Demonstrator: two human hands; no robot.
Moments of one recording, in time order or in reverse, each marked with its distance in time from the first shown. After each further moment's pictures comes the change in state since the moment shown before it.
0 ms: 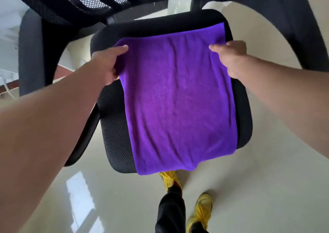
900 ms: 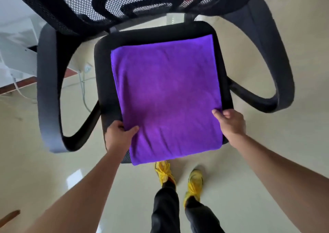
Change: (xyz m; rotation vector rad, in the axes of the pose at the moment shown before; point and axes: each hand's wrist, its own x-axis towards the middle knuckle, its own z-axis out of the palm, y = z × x) left_hand -0.111 -0.179 -0.018 0.605 0.350 0.151; right_hand -0.113 0.145 -0.076 -0.364 -0.010 -0.020
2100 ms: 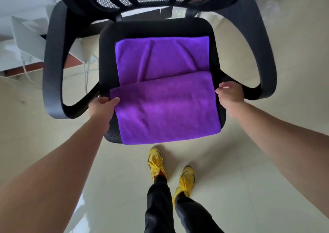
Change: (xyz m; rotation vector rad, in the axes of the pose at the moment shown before) left_hand -0.017 0.022 -0.034 -0.484 0.048 -0.184; right_hand 0.024 -0.042 -0.038 0.216 -0.101 -0.013
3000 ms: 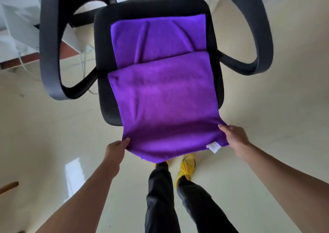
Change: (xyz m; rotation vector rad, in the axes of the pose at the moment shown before) left_hand -0.080 -0.158 -0.027 0.151 -0.182 -0.239; right_hand -0.111 0.154 -0.025 -0.109 -0.117 0.267
